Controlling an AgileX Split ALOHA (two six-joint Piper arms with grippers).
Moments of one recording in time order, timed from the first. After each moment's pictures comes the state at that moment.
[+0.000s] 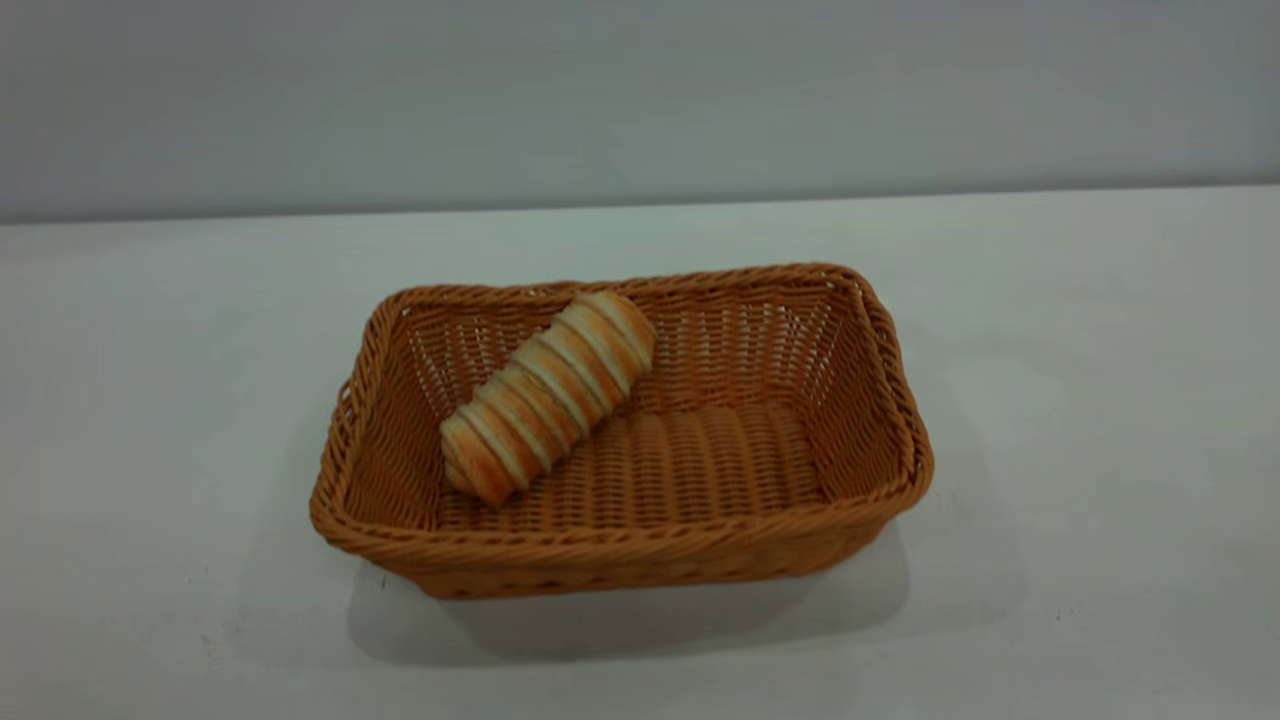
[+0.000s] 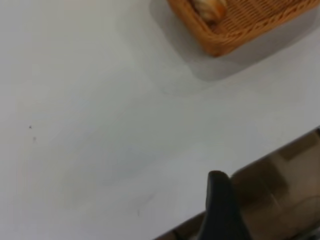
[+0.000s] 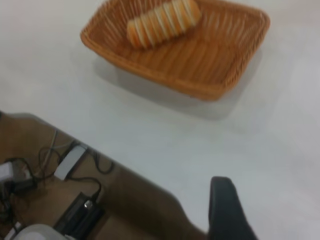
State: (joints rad) left arm -0.27 0.04 -0.49 -0.07 1.15 0.18; right arm 0.15 0.21 -0.66 0.40 1.22 -0.30
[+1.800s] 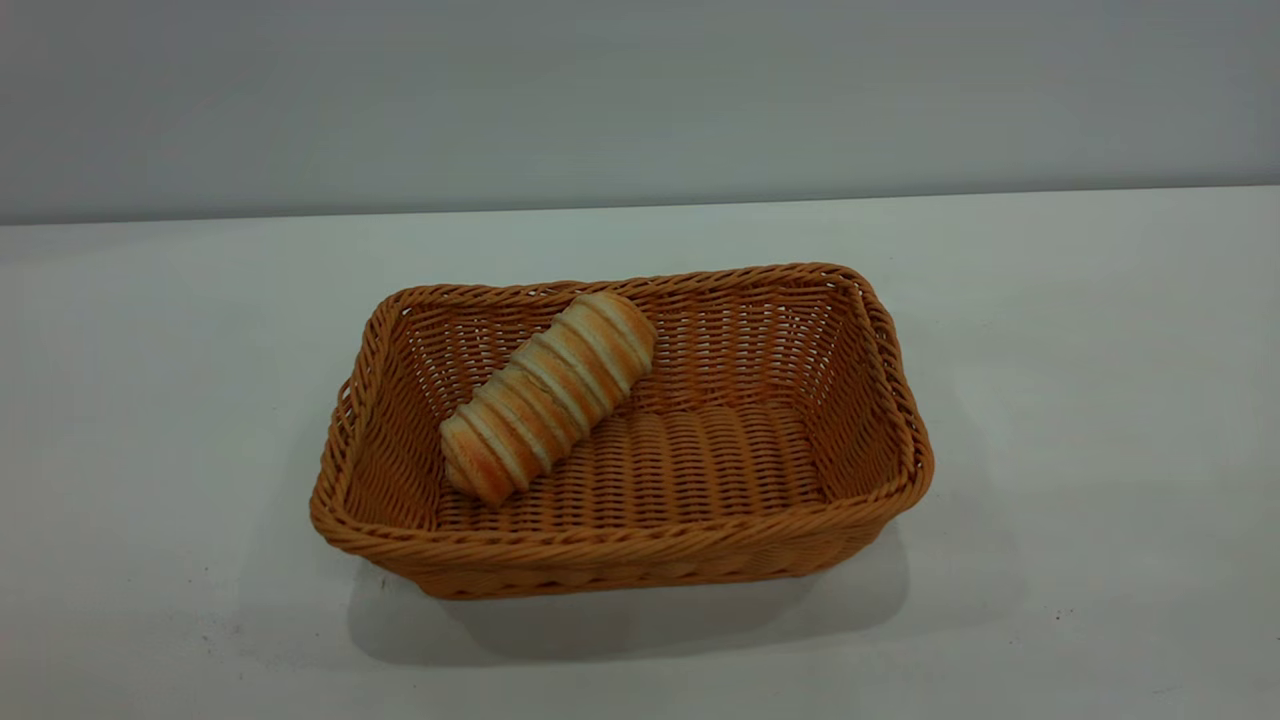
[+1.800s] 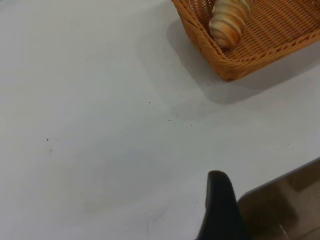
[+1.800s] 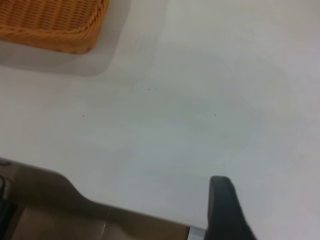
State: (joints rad) left arm -0.27 -0.02 -0.49 -0.05 1.14 0.15; right arm 0.15 0.16 -0.48 0.04 1.13 -0.11
